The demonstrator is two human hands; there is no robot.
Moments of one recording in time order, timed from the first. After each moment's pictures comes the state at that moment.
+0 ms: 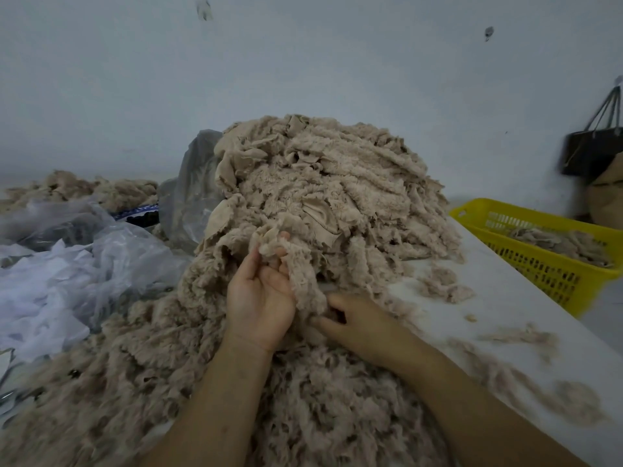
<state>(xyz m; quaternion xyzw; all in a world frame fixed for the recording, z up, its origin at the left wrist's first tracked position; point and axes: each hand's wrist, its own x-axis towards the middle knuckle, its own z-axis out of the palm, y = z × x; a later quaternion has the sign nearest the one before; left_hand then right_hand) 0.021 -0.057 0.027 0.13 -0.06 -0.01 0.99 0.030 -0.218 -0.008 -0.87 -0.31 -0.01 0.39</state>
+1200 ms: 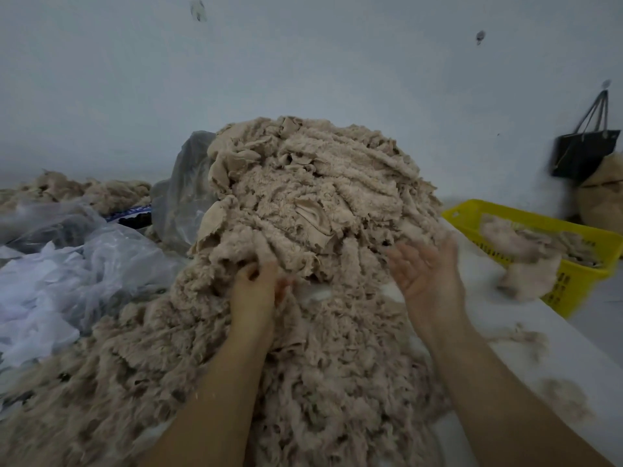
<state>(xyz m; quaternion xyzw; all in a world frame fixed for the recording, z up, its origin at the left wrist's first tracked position) 0.041 -0.059 0.001 0.59 0.18 0.16 0.77 0.055 -0.280 0.010 -0.39 0.04 -0.07 0.92</state>
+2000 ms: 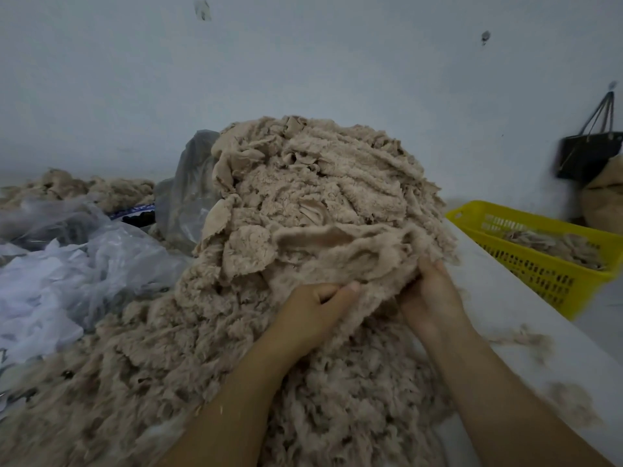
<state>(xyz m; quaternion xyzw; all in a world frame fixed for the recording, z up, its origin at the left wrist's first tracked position) 0.014 -0.090 0.004 0.81 -0.15 0.05 0.56 0.065 -0.270 0.008 -0.34 0.07 -0.04 0.94</state>
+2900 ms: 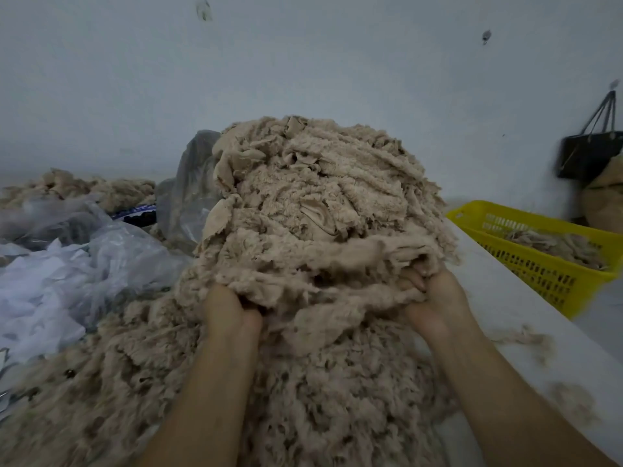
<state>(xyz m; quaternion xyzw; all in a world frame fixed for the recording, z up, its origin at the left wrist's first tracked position) 0.037 -0.034 0.014 0.26 0.22 0.18 0.92 0.061 -0.281 0.014 -0.25 0.07 0.04 0.96</state>
